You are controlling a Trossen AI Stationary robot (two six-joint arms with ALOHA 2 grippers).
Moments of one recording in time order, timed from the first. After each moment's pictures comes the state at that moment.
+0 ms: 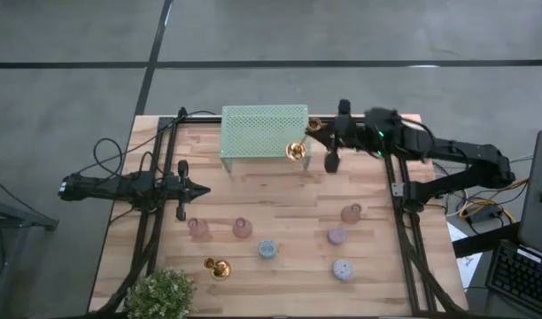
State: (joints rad) left arm -0.12 0.03 0.08 -0.18 -0.19 0.01; right arm -0.20 1.15 1.16 -0.20 0.11 -0.10
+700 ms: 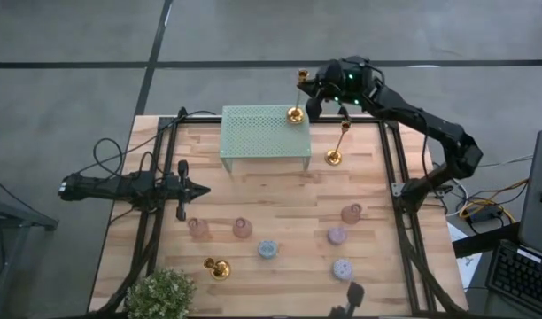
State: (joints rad) left arm -0.12 0.03 0.08 -0.18 -0.19 0.01; right arm -0.66 1.49 1.39 -0.17 -0.19 -0.08
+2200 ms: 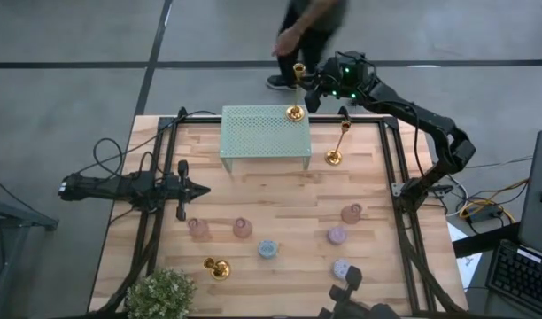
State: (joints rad) left arm -0.12 0.03 0.08 -0.18 -0.19 0.01; right arm -0.75 1.57 1.39 -0.12 -0.24 -0.03
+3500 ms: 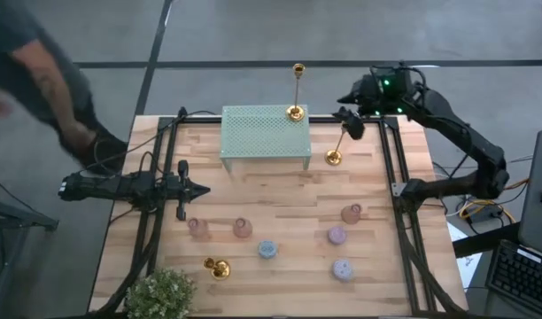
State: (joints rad) left arm -0.12 0.03 0.08 -0.18 -0.19 0.02; right arm -0.71 1.18 1.37 -0.78 -0.26 -0.20
